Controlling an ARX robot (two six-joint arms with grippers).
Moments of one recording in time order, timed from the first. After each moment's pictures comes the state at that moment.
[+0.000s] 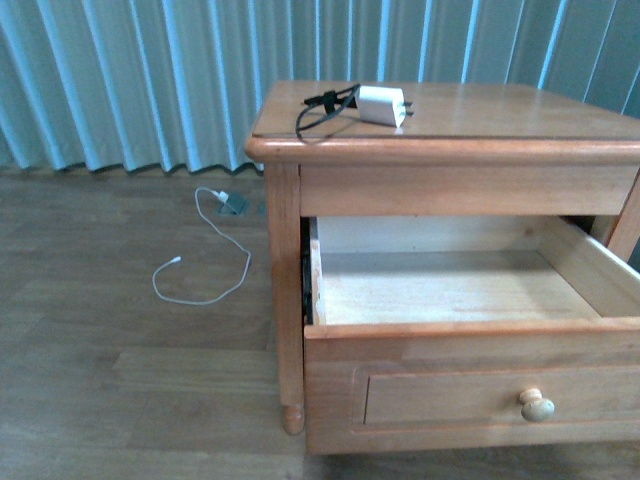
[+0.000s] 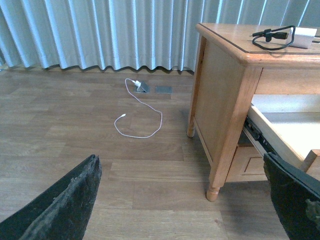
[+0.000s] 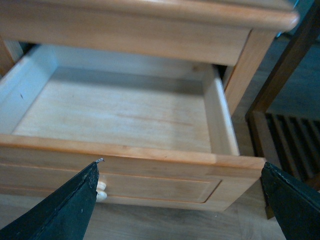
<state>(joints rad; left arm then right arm) 0.00 0.00 0.01 -0.01 0.00 0.00 -0.05 1.02 0.29 0.45 -0.13 -0.15</state>
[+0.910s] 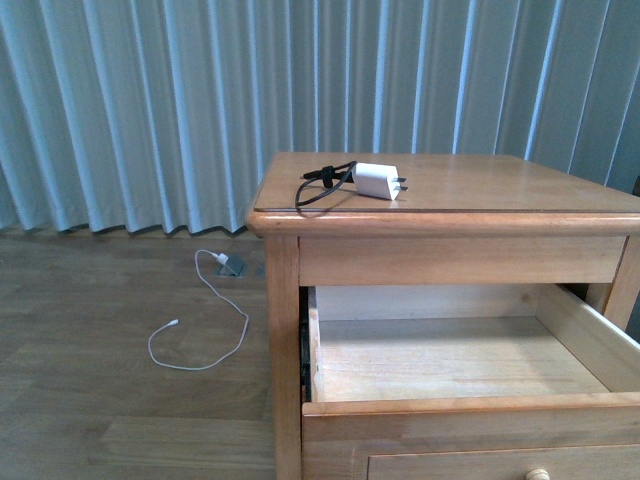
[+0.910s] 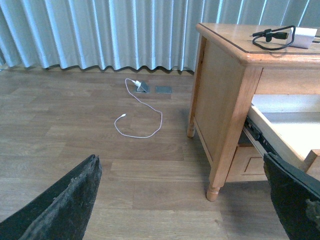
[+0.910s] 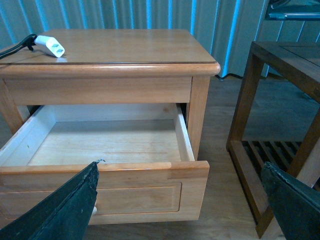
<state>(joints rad) 0.00 0.00 0.01 -0.01 0.00 0.00 -0.43 0.45 0.13 0.28 -0.45 -0.04</state>
